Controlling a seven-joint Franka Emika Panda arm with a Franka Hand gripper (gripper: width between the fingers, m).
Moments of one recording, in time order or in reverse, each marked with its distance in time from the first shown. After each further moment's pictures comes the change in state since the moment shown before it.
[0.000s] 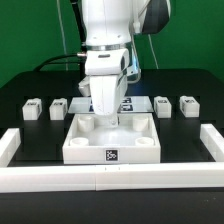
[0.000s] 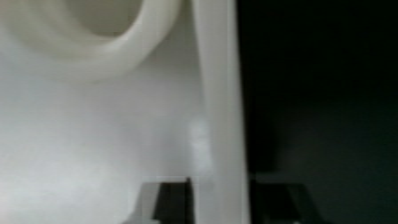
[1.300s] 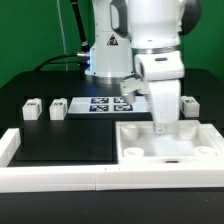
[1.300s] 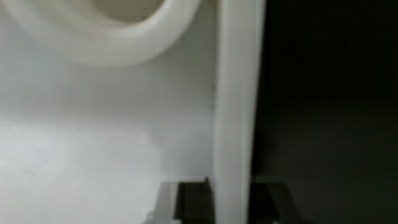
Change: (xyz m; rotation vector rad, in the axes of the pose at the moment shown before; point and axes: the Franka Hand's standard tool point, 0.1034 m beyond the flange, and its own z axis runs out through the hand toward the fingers) arm 0.093 0.033 0.007 -0.007 0.001 -0.179
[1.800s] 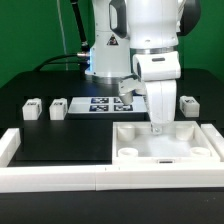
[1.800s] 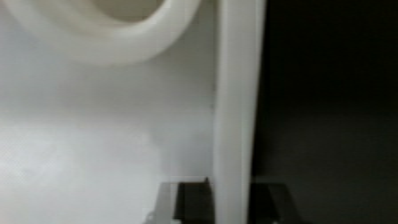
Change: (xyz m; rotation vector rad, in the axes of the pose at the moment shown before) arm -0.005 0.000 0.000 0.000 -0.002 0.012
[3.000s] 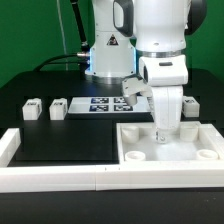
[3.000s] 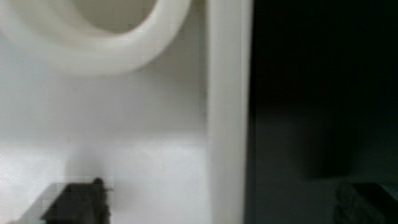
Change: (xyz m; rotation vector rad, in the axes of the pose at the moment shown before) arm 0.004 0.003 0.002 0.064 -0.031 -0.005
